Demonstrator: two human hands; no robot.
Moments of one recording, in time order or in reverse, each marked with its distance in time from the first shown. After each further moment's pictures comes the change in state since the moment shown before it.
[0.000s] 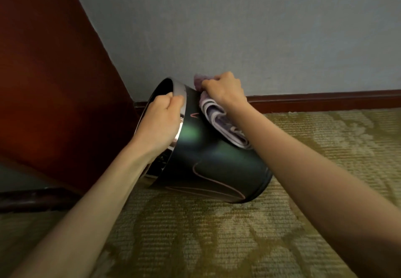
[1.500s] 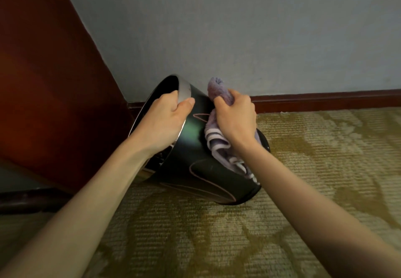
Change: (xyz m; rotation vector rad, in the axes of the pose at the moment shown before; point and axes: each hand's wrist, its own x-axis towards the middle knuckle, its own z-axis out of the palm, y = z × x) left_hand -0.005 0.017 0.005 0.084 -0.172 0.069; right_hand -0.050 0.044 -0.011 0.109 0.316 -0.109
